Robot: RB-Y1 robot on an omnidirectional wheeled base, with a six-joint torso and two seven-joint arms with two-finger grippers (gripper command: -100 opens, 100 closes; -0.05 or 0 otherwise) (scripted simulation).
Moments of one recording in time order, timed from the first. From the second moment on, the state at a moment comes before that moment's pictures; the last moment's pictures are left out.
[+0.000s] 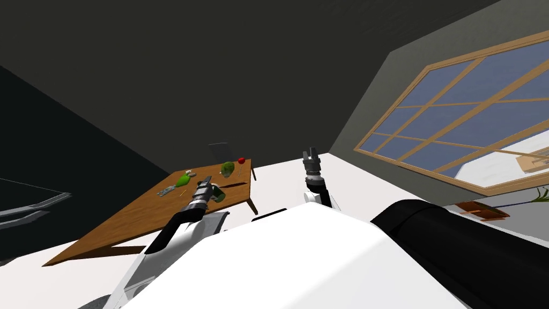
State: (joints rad) left arm 0.42 0.27 0.17 -2.04 0.25 0.21 -0.18; right arm 0.51 -0.02 -0.03 -2.24 0.03 -0.61 0.06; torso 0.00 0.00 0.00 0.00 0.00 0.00
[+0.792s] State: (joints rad) left arm 0.40 0.29 0.23 -1.97 0.34 0.43 -0.22; right arm 0.51 -0.02 -0.03 -2.24 0.03 -0.61 0.06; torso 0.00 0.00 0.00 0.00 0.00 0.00
